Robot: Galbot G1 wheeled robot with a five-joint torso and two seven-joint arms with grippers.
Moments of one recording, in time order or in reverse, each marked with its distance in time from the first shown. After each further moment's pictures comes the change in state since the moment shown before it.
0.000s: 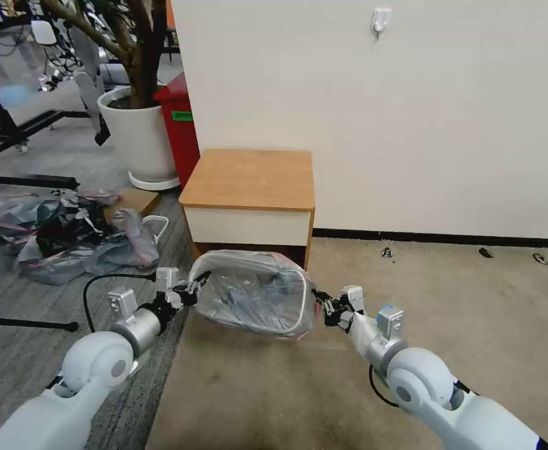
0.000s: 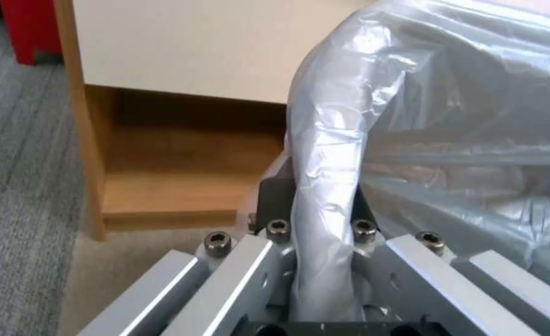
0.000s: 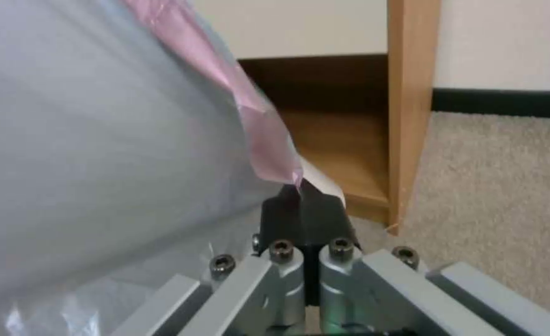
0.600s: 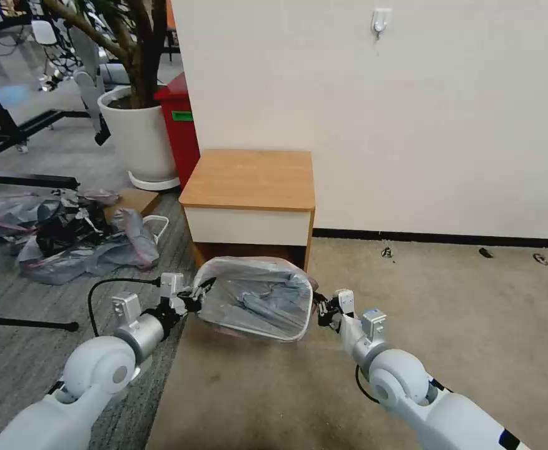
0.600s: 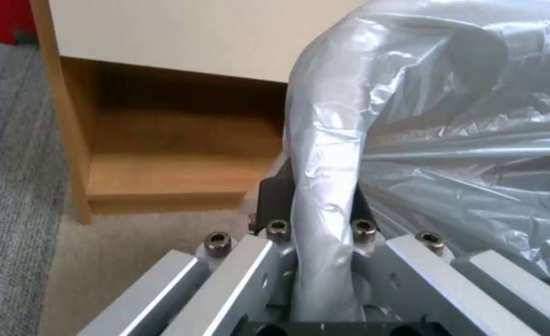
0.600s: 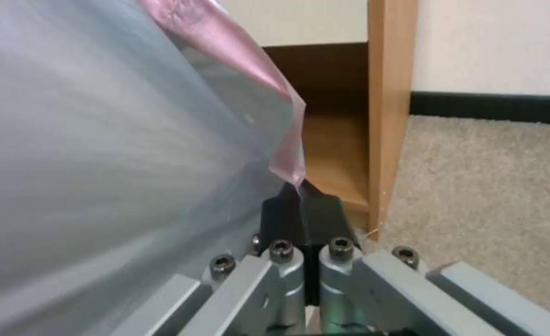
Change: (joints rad) left arm 0.007 0.001 0.018 -0.003 -0.002 0.019 0.000; right arm 0.039 0.052 -0.052 -0.087 -0.071 0.066 0.055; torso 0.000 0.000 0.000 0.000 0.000
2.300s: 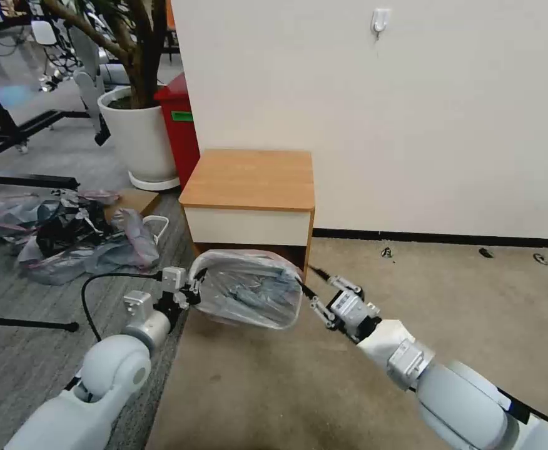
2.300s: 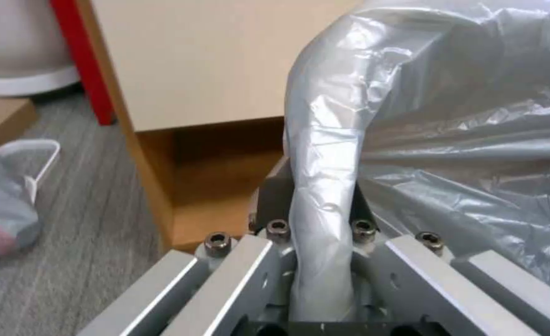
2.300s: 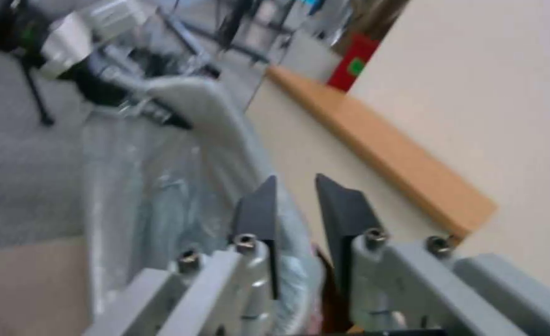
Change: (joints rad) left arm -0.017 -0.059 0.069 -0.019 0.328 -0.063 -0.121; right arm -0.135 -0.279 0.080 0.471 -0.629 -0.021 -0.215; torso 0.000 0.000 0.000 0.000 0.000
